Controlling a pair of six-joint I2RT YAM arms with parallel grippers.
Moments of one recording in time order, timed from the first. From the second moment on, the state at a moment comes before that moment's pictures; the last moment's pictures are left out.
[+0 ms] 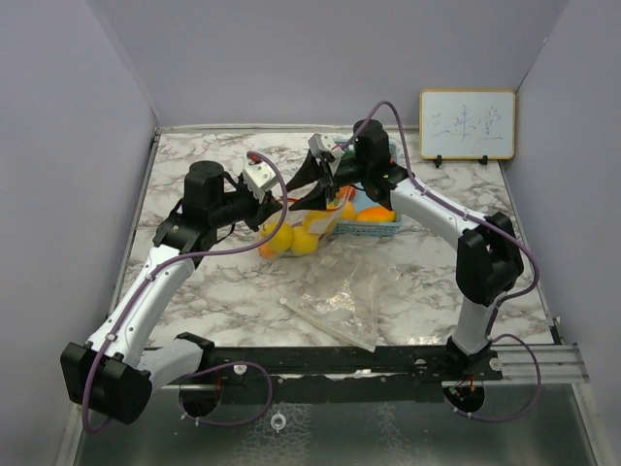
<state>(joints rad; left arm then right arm) -0.35 1.09 1.03 -0.34 0.56 0.28 0.58 1.84 1.49 0.21 -1.28 -0.27</state>
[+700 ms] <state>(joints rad) -0.35 1.05 0.94 -0.27 0.49 0.28 0.59 1.86 1.53 0.06 -1.14 -0.35</state>
